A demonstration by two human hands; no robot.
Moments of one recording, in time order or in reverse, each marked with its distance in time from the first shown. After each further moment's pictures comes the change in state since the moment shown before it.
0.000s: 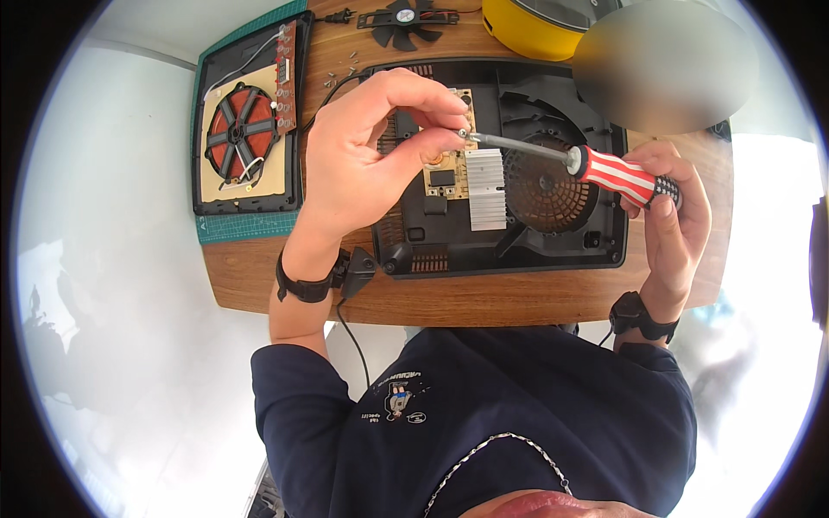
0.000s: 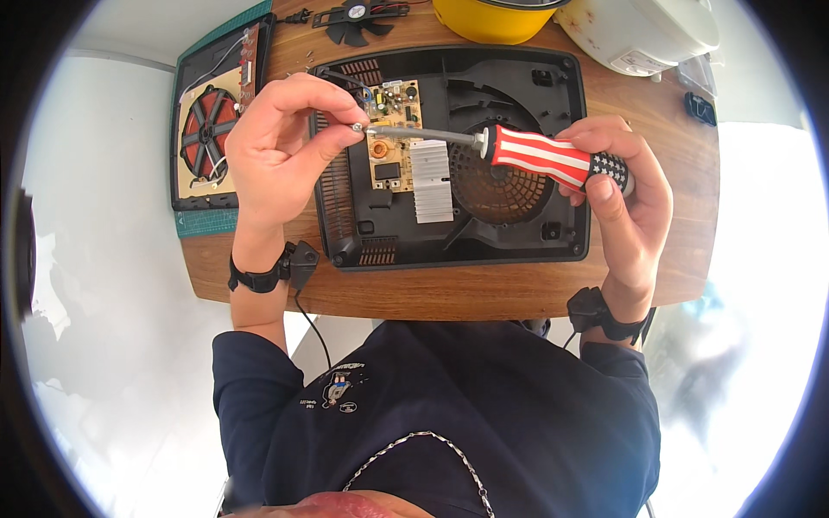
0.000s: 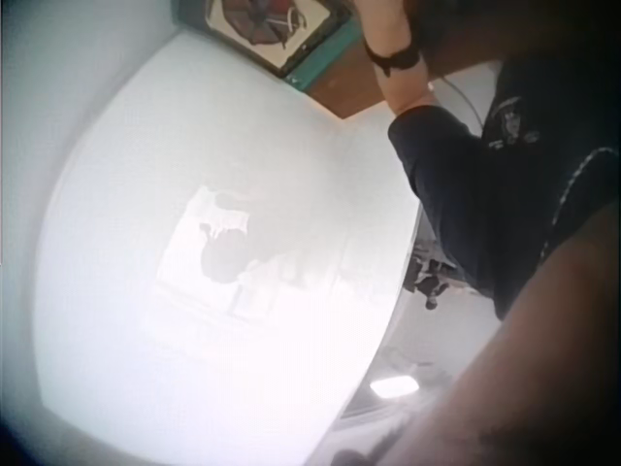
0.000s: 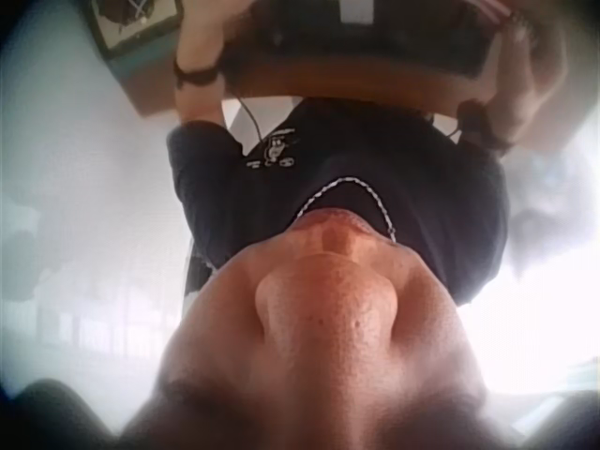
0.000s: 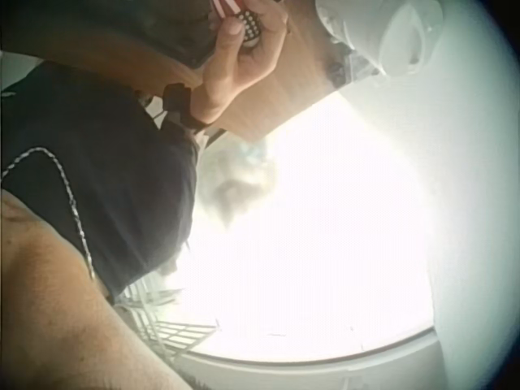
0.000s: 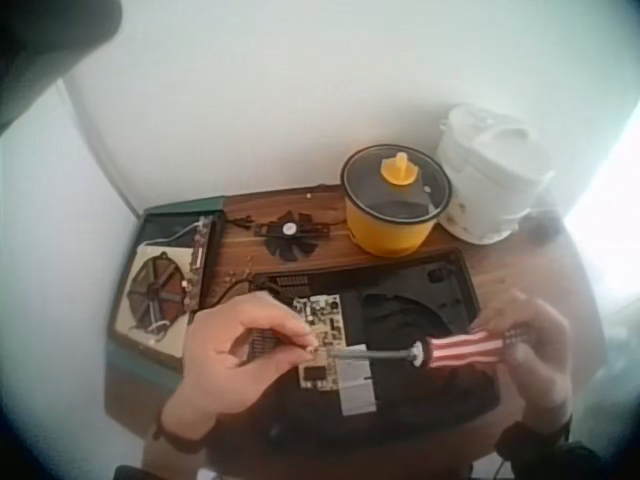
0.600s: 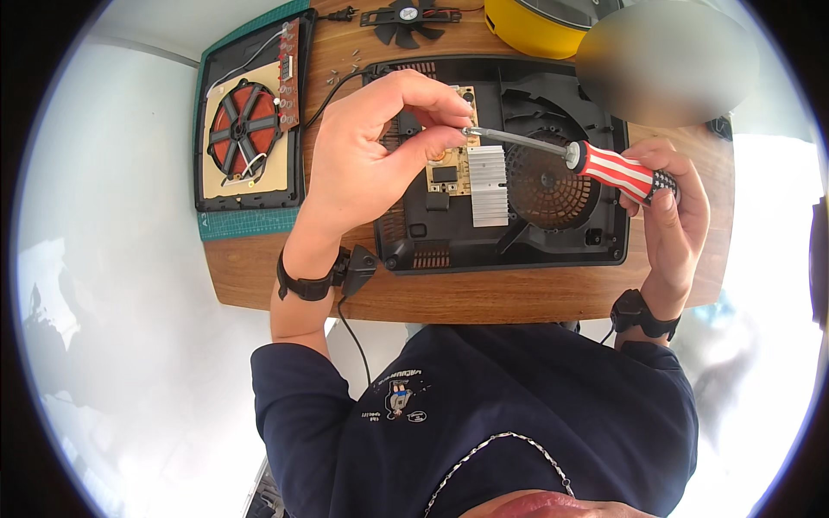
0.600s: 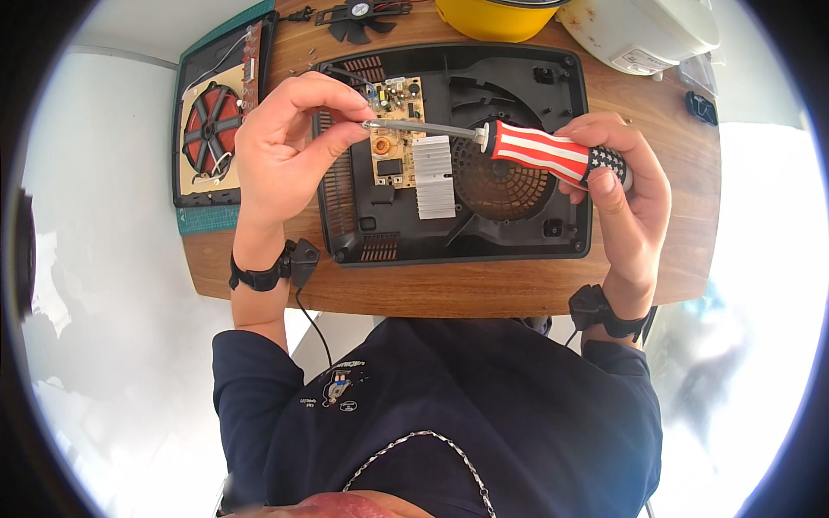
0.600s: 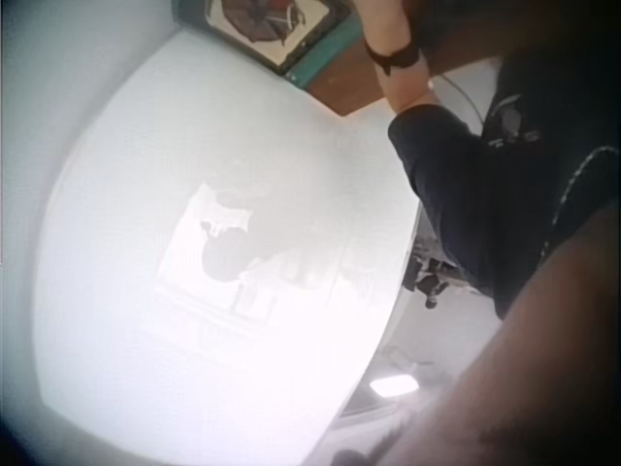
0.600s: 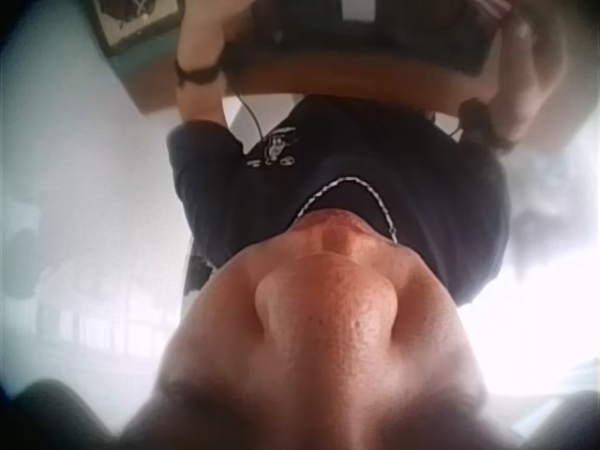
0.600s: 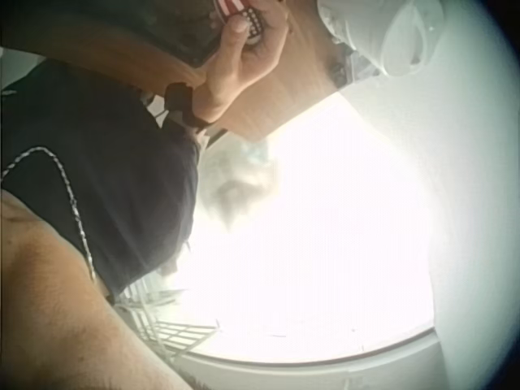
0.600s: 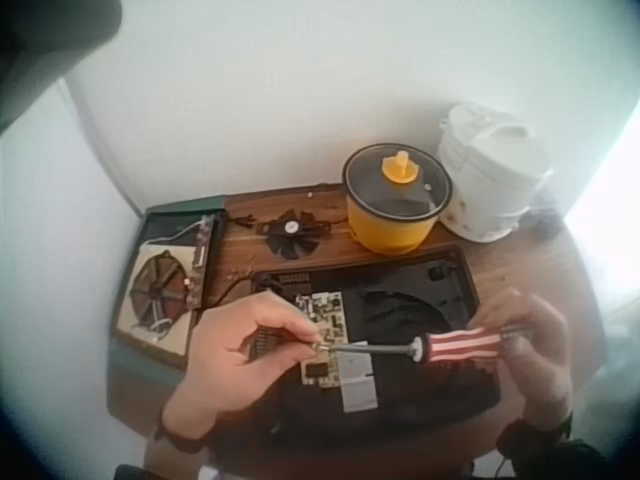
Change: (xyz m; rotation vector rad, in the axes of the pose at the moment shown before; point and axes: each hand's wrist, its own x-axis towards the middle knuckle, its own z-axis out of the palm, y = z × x) left_hand -0.005 0.007 -0.007 0.144 -0.098 -0.062; right_hand -0.001 0.003 0.001 0.074 -0.022 0.023
